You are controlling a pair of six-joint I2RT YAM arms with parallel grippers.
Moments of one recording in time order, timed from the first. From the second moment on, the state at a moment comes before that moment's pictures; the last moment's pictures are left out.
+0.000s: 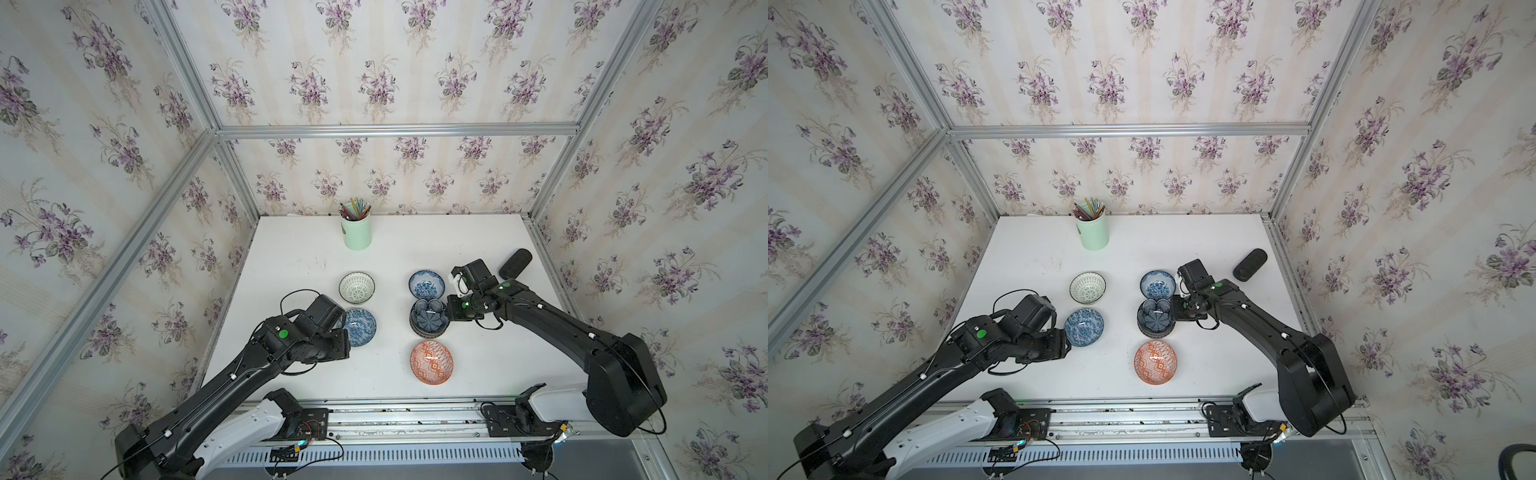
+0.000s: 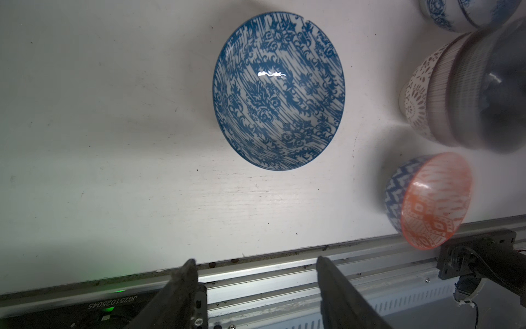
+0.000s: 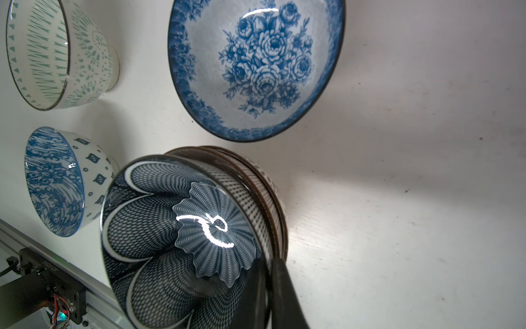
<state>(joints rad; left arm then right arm) -0.71 0.91 0.86 -1.14 0.05 -0.79 0.50 1.38 0.90 -0.66 -0.22 0.41</state>
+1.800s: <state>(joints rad) -0.71 0.95 0.85 -1.13 0.06 -0.80 0.51 1.40 0.89 -0.63 -0.24 0.41</state>
